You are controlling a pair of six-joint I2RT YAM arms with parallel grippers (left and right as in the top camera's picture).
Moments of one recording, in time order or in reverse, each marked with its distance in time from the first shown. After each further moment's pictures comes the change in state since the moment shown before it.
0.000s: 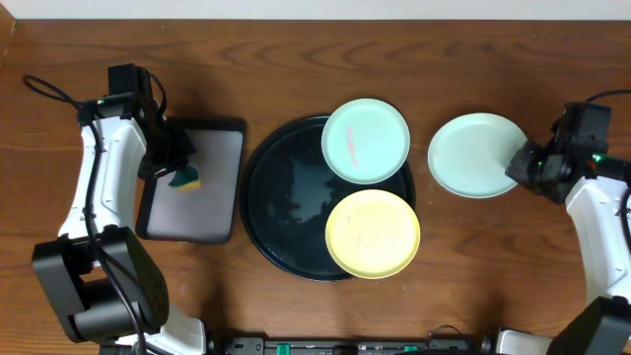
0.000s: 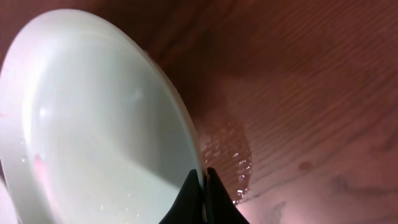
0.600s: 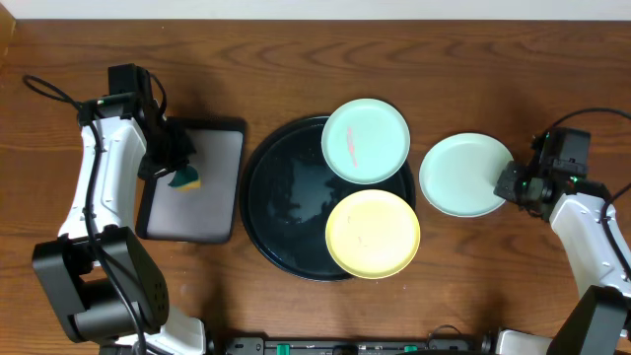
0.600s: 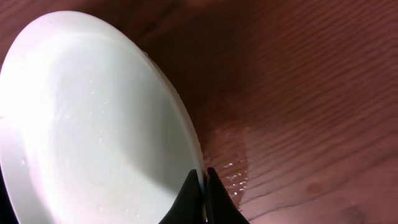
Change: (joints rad) left arm 0.000 0.000 0.000 0.000 0.000 0.000; right arm -0.003 0.000 -0.181 0.197 0.007 -0.122
